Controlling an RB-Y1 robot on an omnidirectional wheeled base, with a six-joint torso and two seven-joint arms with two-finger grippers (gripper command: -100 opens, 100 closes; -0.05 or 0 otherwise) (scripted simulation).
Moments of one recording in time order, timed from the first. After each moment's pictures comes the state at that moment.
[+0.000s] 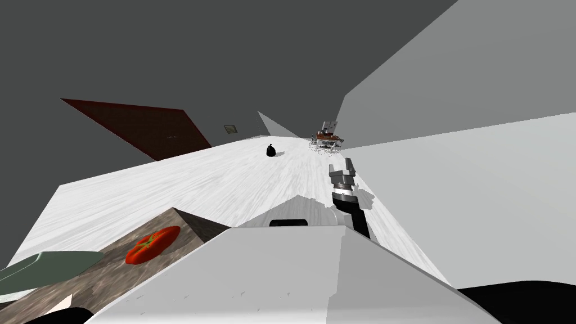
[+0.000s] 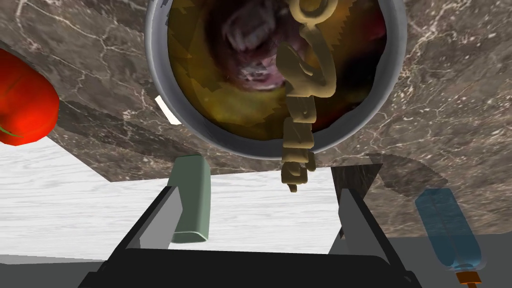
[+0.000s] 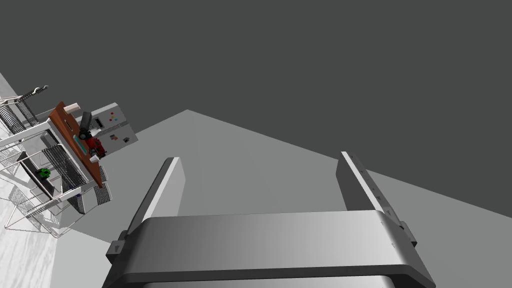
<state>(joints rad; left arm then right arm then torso) 1.34 1.53 -0.57 -0.56 0.67 -0.99 0.40 0.52 0.02 0.01 -2.29 -0.04 -0.40 -0.14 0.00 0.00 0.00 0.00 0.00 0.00</state>
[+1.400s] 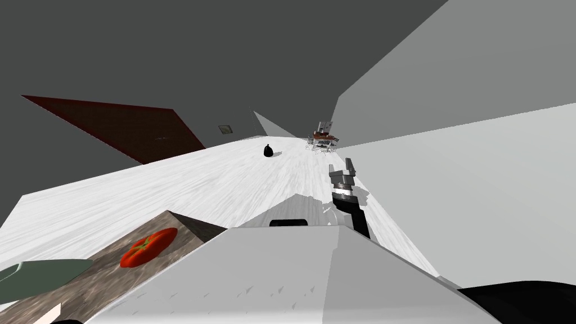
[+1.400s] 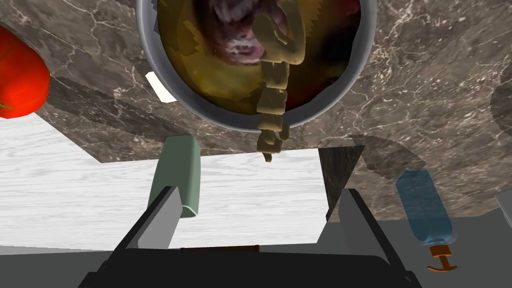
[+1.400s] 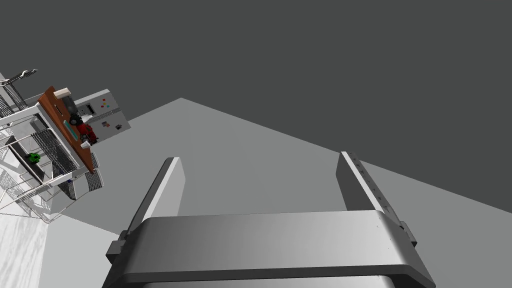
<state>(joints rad) 1.48 1.63 -0.76 -0.68 1.04 -1.03 0.32 0.52 0.02 0.01 -2.29 -0.04 -0.40 -0.14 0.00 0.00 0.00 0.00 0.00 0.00</state>
